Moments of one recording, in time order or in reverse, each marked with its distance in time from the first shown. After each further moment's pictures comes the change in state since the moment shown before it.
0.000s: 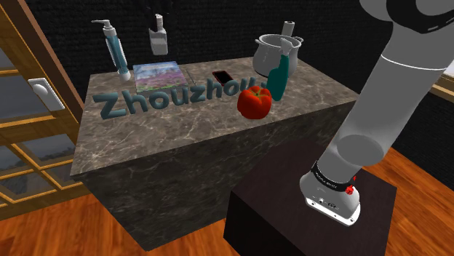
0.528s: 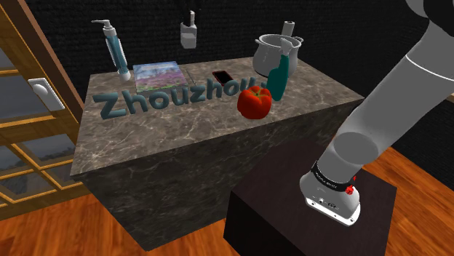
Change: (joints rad) arm -0.102 -0.206 -0.106 -0.214 0.110 0.037 -0.194
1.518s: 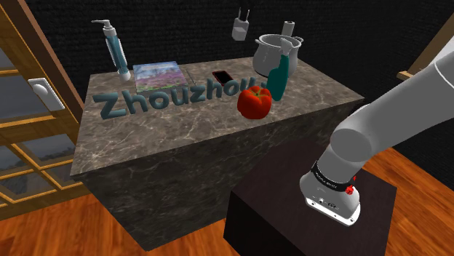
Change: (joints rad) arm -0.119 -0.242 -0.268 -0.256 0.051 0.014 -0.391
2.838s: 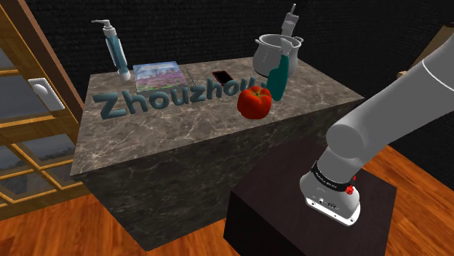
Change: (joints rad) arm -0.150 0.087 -0.368 0.098 -0.044 -0.029 -0.509
